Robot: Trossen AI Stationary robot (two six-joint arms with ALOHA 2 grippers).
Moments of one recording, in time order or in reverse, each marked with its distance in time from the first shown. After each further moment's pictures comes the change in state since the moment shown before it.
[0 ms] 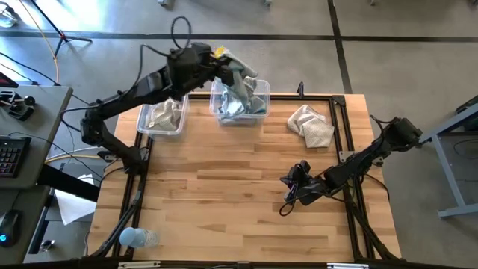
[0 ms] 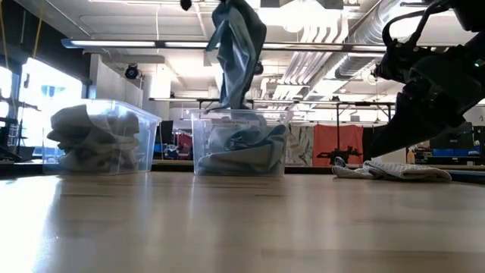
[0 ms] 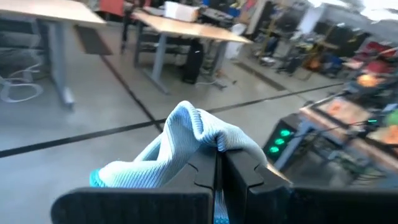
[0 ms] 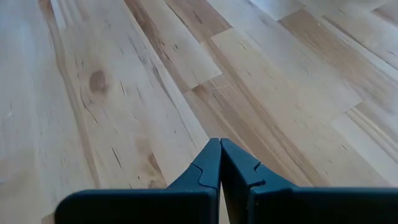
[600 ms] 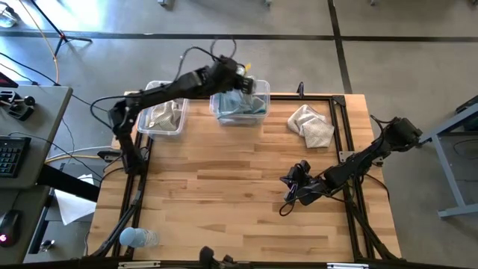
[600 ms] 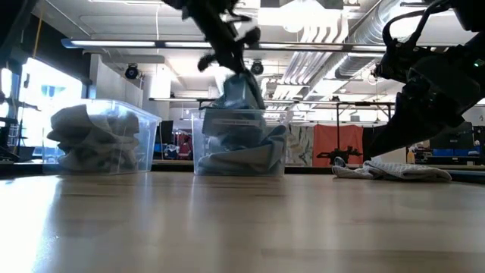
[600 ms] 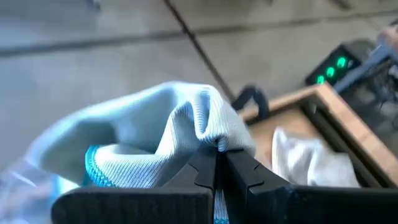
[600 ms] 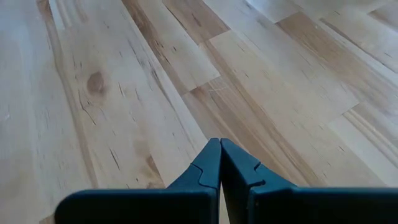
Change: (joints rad) left arm 0.114 0.300 -0.001 -0.131 0.131 -0.190; right arm 0.000 0.000 0.000 0.000 0.009 -0.001
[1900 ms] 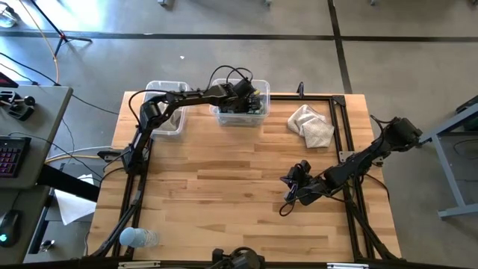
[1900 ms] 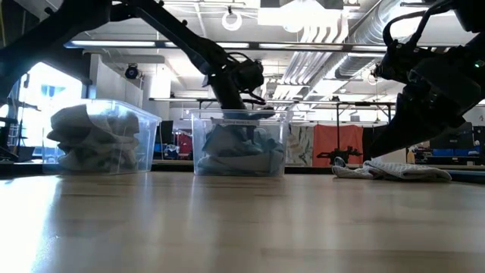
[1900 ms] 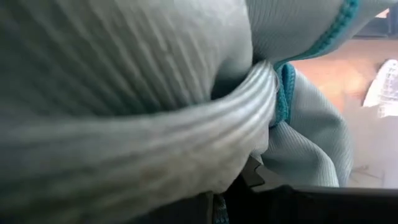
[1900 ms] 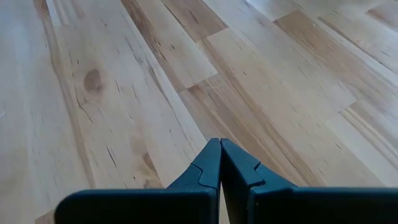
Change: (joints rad) left arm 0.048 0.383 0.003 -0.036 0.253 -0.412; right arm 0.001 0.000 0.000 -0.012 0.001 0.003
